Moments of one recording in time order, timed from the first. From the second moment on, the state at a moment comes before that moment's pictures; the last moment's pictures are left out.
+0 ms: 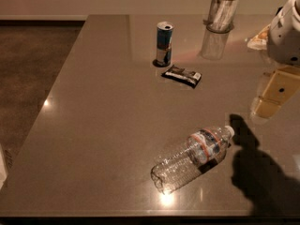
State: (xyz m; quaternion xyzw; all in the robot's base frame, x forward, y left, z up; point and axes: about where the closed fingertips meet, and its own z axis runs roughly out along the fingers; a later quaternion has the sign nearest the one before) arm 0.438 -0.216 0.977 -0.60 0.78 -0.04 0.16
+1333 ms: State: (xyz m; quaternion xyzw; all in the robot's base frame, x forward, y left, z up) arm 0.423 -0.163 0.934 -0.72 0.68 0.02 0.13
